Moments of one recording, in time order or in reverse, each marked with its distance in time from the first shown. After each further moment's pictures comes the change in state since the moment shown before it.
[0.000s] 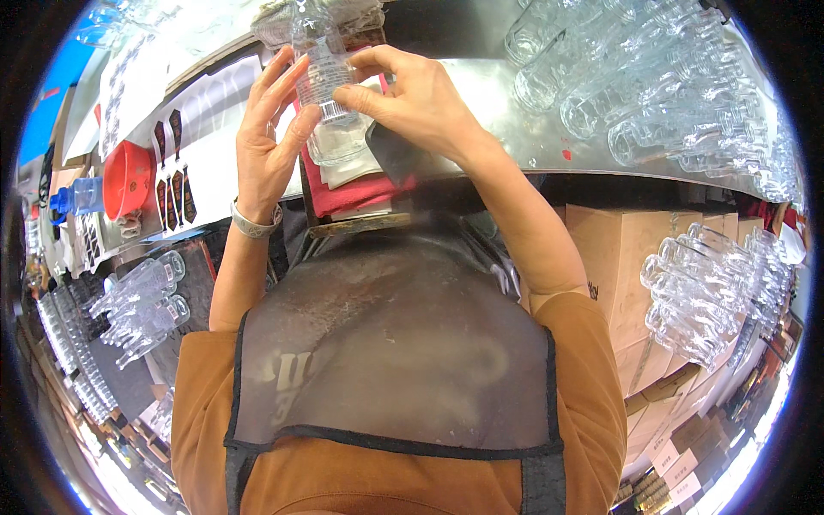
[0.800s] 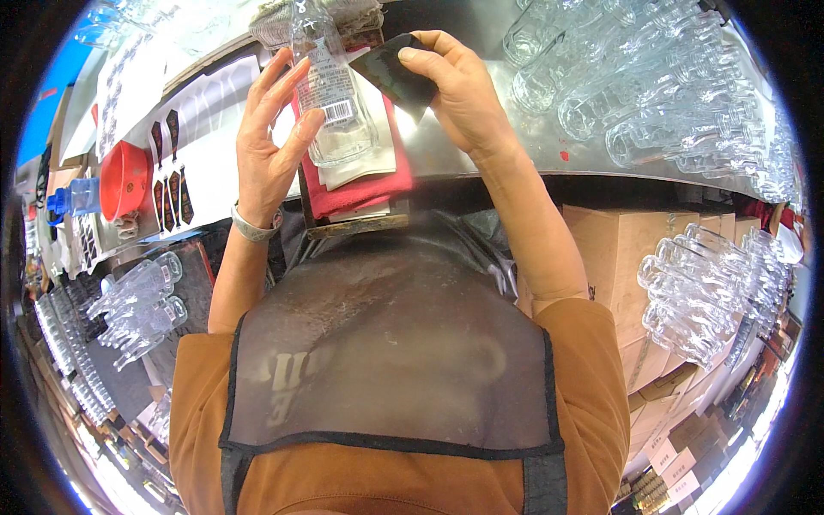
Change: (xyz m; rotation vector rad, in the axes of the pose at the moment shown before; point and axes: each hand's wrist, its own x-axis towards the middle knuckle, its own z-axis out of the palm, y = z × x) left_hand 0.000 0.006 0.002 0.102 0.018 0.038; right_hand -0.003 0.026 -0.018 0.893 0.125 0.083
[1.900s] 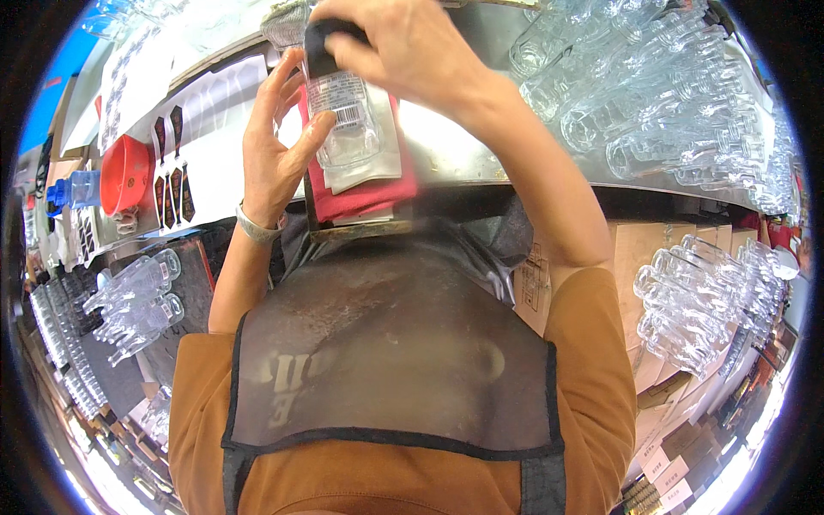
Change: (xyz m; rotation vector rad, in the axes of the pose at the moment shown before) left_hand 0.000 0.002 0.002 -0.076 0.000 -0.077; right_hand 0.043 -0.053 0.062 -1.296 -0.336 -0.847
